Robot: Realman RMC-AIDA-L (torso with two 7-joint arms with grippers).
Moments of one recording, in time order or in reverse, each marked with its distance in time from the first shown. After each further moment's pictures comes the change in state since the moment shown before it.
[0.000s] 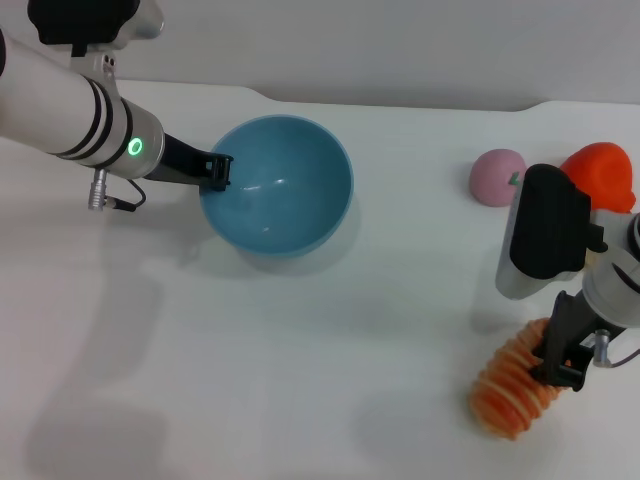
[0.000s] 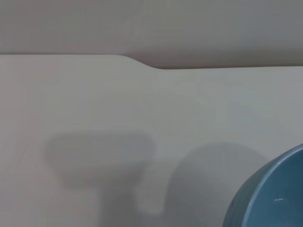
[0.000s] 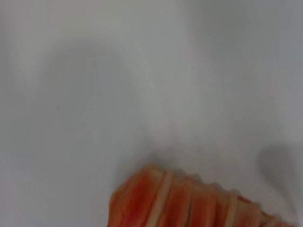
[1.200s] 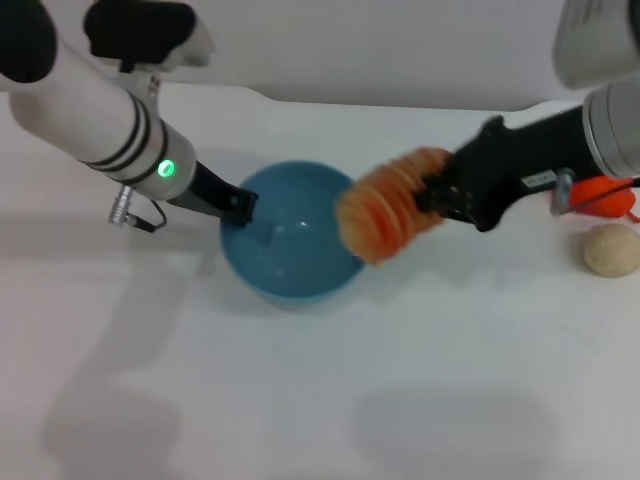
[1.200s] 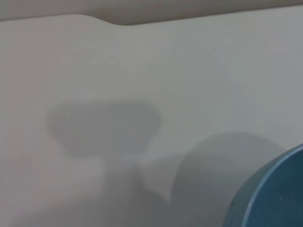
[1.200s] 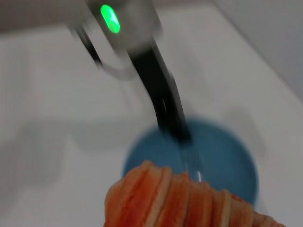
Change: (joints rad) left arm -0.067 -0.008 0.066 0.050 0.016 -0.091 0.025; right arm -0.057 -0.004 0.316 -0.374 0.402 -0.059 -0.117
